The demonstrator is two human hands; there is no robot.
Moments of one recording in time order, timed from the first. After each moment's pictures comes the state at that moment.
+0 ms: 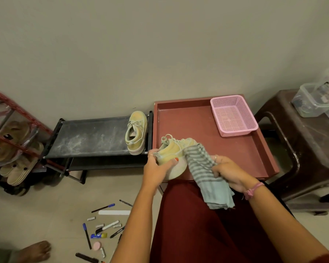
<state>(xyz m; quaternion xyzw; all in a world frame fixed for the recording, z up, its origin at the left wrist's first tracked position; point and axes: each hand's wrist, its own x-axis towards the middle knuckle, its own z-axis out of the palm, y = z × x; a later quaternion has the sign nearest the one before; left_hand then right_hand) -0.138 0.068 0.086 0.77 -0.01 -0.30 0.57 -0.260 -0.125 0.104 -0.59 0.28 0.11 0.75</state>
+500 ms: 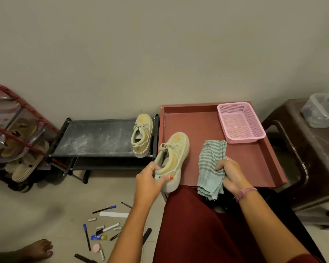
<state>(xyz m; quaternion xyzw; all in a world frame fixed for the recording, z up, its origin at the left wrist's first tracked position) -0.149 0.106 0.098 0.87 -0.12 -0.15 0.45 -0.232 -0.124 0.078 -0.38 0.42 -0.08 0.82</state>
